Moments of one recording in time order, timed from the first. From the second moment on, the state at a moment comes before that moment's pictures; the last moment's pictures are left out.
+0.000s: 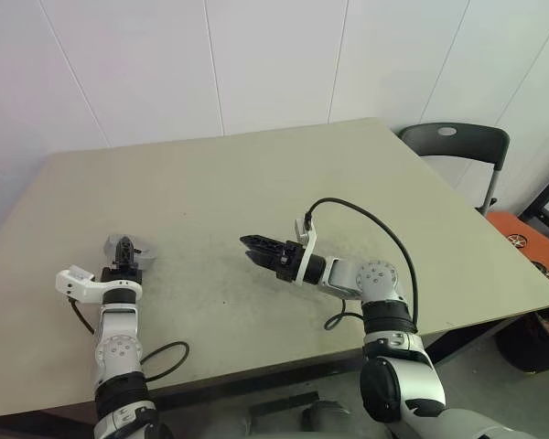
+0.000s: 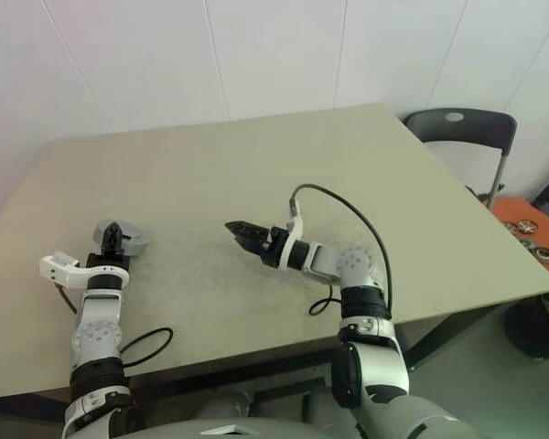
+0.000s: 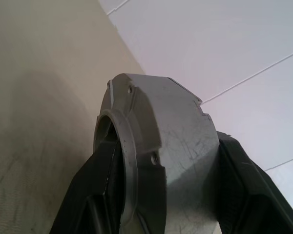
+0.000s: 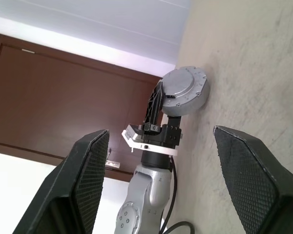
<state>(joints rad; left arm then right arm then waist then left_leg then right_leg) -0.23 0.06 0.62 0.29 -0.92 0.13 -0.22 -0.63 0.06 -0.32 0.45 0.83 1.24 0.54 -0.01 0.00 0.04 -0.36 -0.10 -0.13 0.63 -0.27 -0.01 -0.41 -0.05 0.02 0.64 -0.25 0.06</state>
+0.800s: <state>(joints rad) -0.27 0.07 0.60 0.35 -0.65 -0.03 0.13 -0.63 0.05 -0.30 0.45 0.83 1.23 0.56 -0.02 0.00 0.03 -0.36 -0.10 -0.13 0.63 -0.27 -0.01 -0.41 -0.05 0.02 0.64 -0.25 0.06</state>
